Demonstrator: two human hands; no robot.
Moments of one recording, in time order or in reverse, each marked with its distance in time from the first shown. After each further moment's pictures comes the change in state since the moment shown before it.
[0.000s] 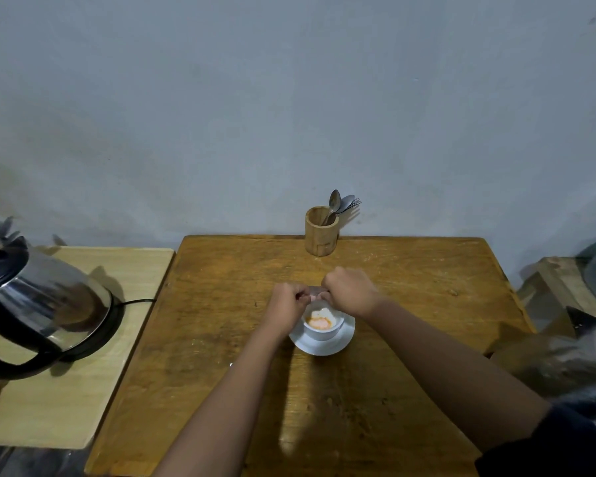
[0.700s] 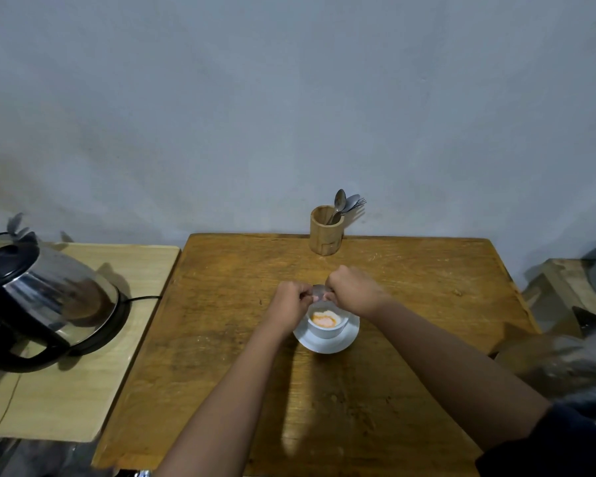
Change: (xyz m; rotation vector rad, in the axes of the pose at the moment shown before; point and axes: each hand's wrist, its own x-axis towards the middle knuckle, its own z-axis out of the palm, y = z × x) left_hand -0.001 -0.002 -0.004 0.038 -0.032 0.009; right_hand -0.002 -0.003 -0.002 0.069 -0.034 0.003
